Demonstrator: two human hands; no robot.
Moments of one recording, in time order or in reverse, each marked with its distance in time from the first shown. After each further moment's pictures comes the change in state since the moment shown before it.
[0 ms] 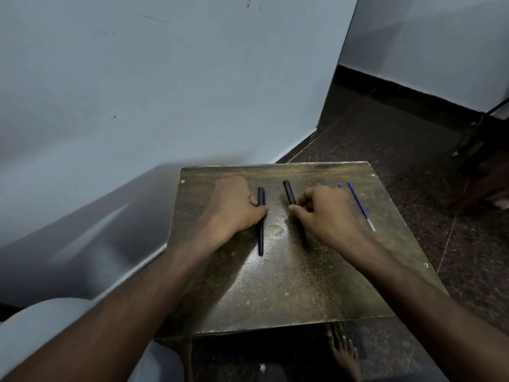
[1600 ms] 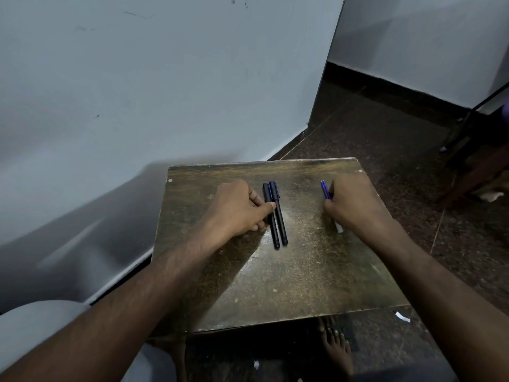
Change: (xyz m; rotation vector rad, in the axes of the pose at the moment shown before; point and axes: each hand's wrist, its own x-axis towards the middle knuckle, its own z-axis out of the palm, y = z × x) left_hand -0.012 0.017 0.015 -0.294 -0.130 0.031; right_hand 0.013 0.037 -0.043 -0.367 -0.043 0.190
